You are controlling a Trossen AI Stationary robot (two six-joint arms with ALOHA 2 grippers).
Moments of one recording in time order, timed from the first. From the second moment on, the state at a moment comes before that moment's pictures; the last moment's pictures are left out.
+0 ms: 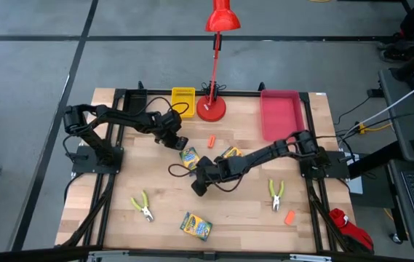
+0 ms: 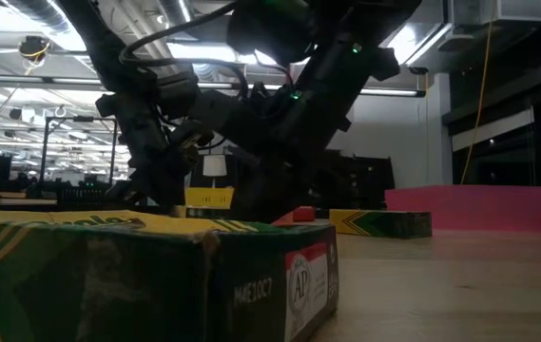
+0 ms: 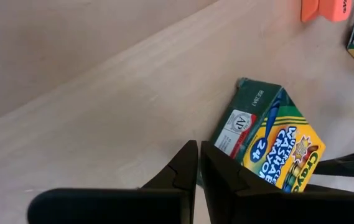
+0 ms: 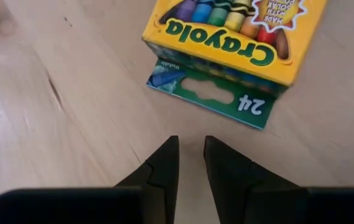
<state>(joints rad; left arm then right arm) 0.41 1.58 0.67 -0.18 0.38 -0.83 0.23 2.16 1.39 -0.29 0.20 0.90</state>
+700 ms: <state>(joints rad) 0.37 1.58 0.67 -0.23 0.41 -0.82 0.16 2.16 1.38 -0.18 0.23 0.85</state>
